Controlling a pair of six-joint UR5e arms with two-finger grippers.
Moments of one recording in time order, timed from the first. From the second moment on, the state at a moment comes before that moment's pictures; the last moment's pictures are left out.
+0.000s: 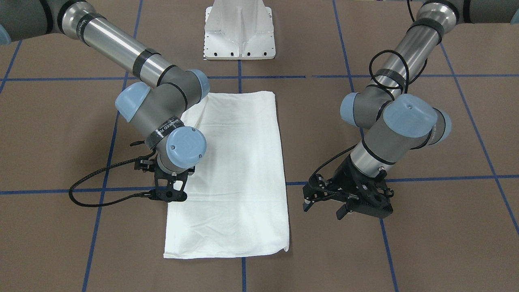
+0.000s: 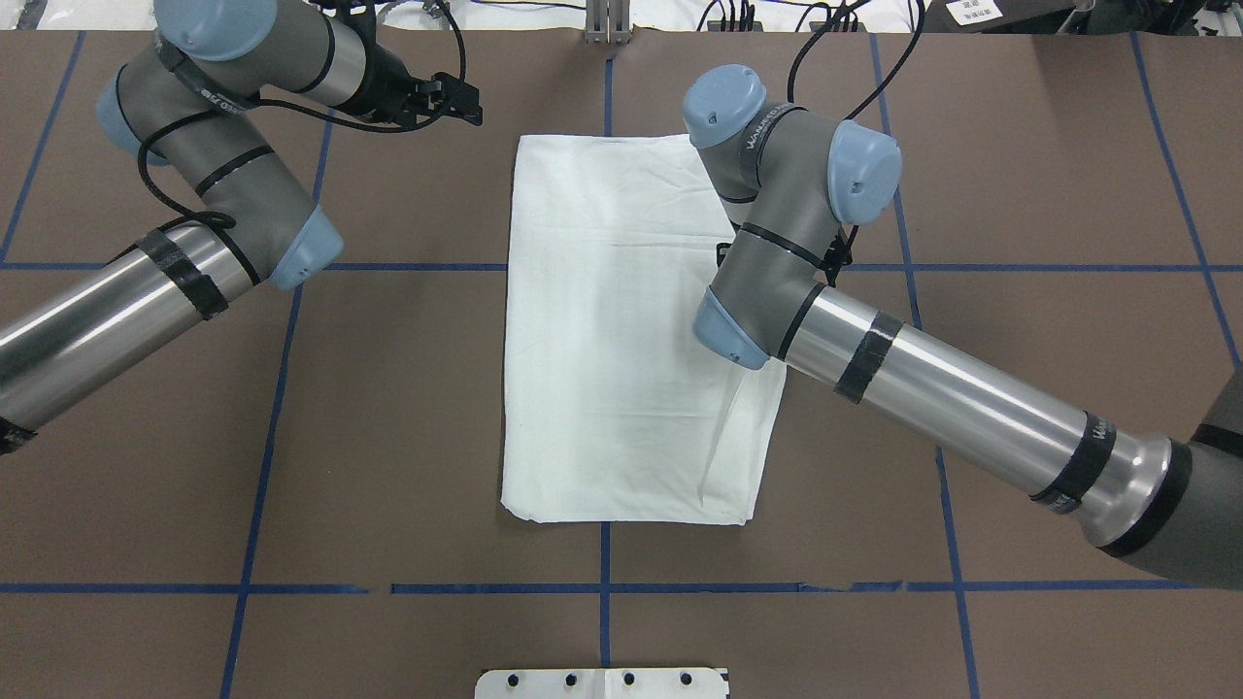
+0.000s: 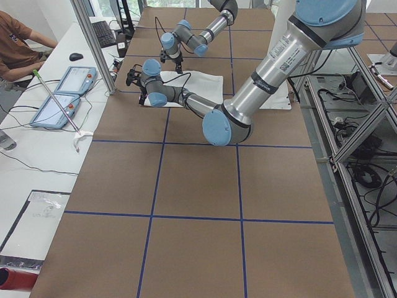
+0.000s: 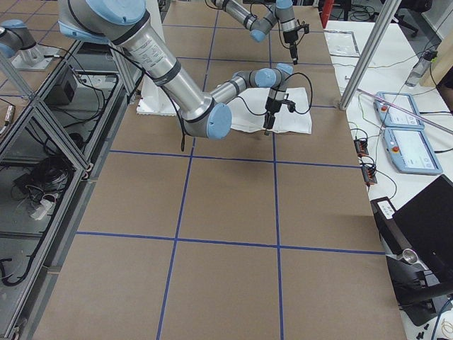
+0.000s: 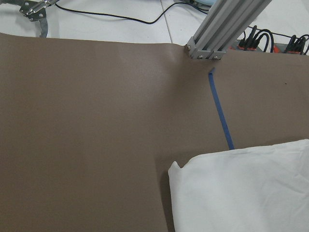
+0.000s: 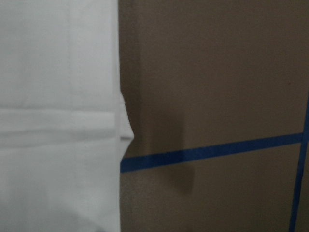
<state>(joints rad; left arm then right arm) -0.91 -2.32 -1.16 -2.42 -2.04 -1.03 0.71 -0.71 1.21 -1.91 1.93 0.85</state>
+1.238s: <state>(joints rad) -0.91 -2.33 -1.16 -2.42 -2.04 -1.03 0.65 -0.82 1.45 -1.90 1.92 0.90</state>
